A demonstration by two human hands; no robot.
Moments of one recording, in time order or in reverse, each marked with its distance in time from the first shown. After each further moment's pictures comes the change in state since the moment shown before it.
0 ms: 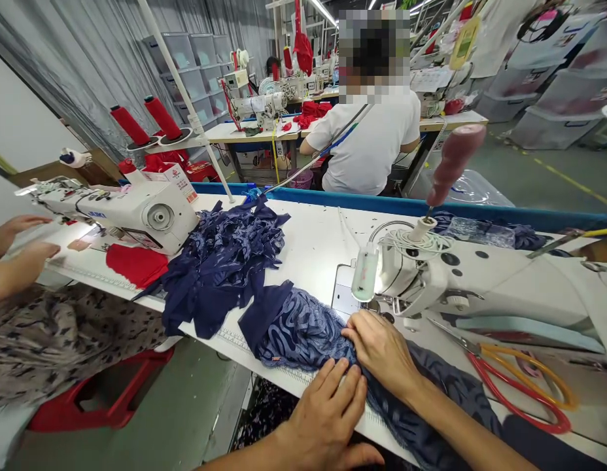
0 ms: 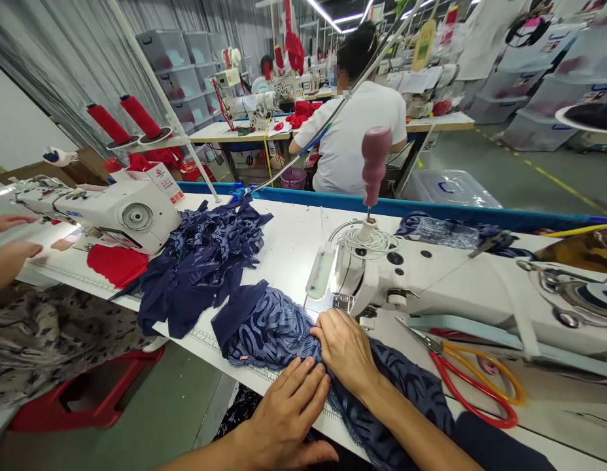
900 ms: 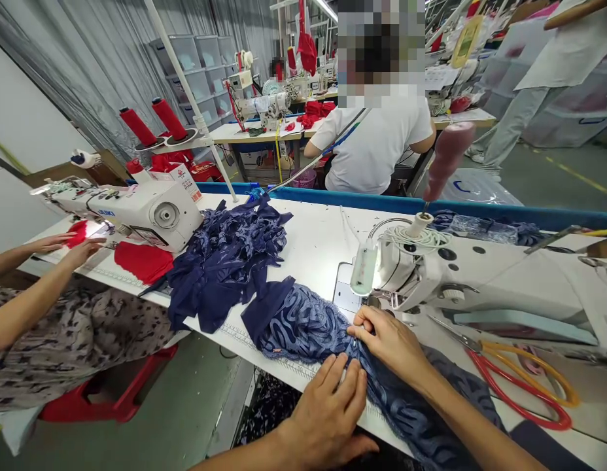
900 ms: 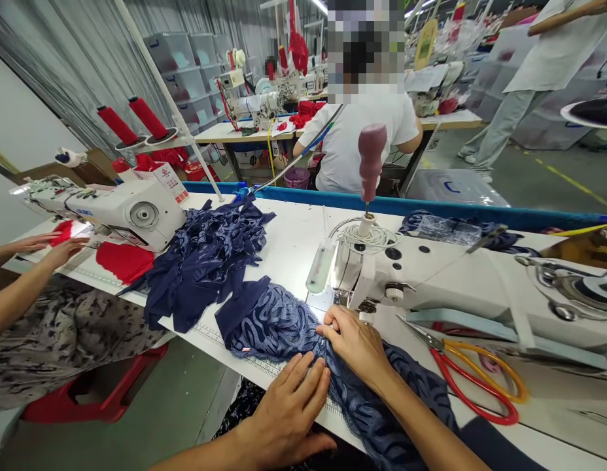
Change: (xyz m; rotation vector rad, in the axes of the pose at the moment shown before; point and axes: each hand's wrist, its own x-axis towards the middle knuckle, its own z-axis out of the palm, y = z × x) left_hand 0.008 0.001 -0.018 0.019 -0.214 0.047; right_hand 0.003 0.010 -0.012 0.240 -0.262 0.353
